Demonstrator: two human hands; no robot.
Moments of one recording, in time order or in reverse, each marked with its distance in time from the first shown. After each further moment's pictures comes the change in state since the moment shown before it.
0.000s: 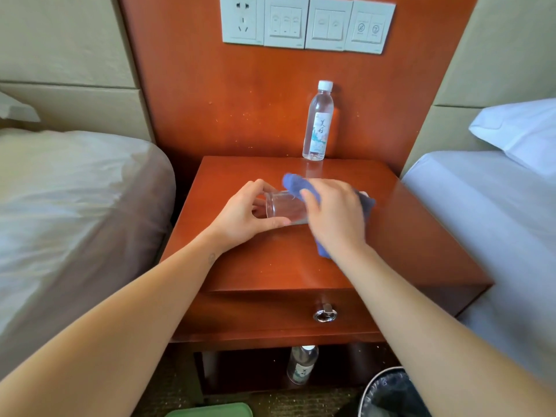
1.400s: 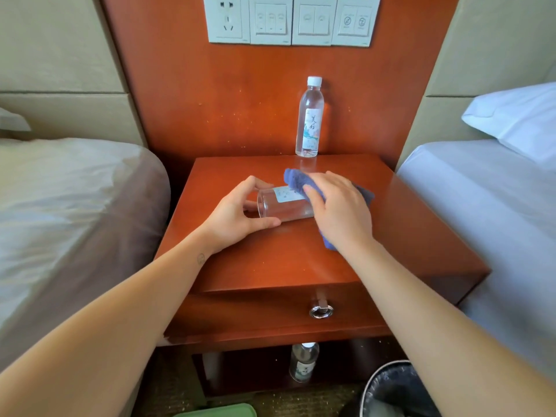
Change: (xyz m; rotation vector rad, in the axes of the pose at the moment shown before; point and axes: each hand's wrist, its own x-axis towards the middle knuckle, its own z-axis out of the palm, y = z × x) left_hand 0.000 0.002 0.001 -0.026 -0.042 0.046; right_hand -0.002 0.026 -0.007 0.011 -0.037 -0.050
